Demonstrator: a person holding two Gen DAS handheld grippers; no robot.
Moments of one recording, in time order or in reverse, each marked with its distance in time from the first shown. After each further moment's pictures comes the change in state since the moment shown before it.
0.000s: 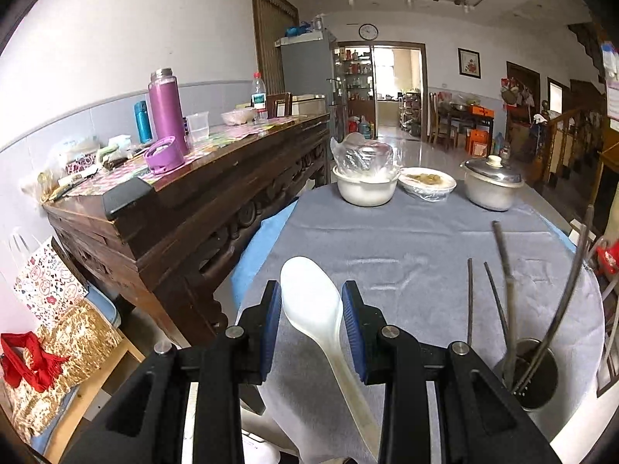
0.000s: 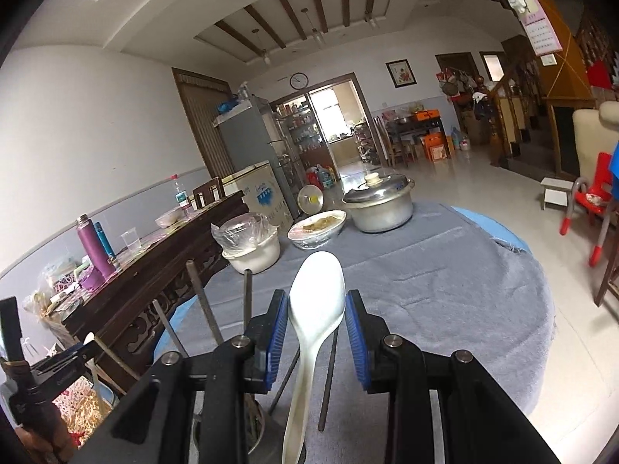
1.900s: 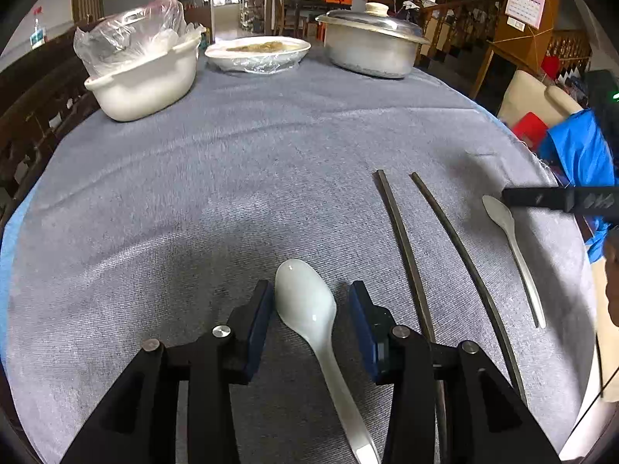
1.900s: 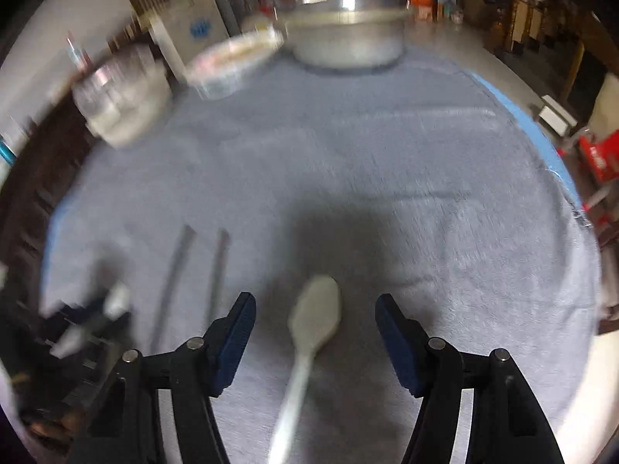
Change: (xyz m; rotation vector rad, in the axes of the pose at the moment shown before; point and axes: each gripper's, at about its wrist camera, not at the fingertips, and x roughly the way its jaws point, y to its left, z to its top) left arm 0.264 -0.158 0.000 0.307 0.421 -0.549; right arm 0.284 -0.077 -0.004 -0.077 0.751 -0.240
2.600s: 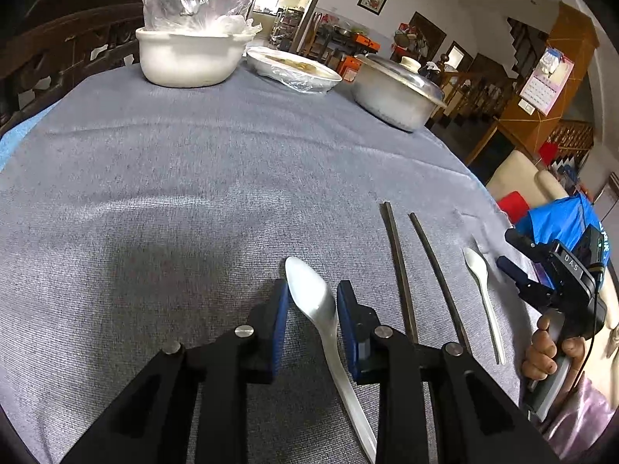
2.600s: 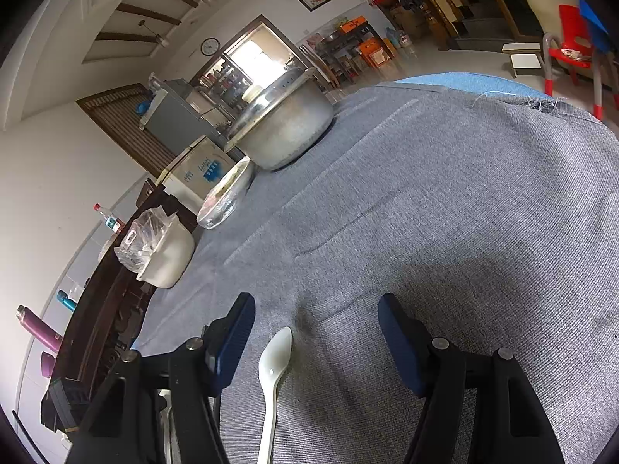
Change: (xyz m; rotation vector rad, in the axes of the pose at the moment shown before) left arm -0.015 0.029 -0.035 -0.256 -0.140 -0.138; right arm 0.003 -0.098 -0.060 0.431 -0.454 0.365
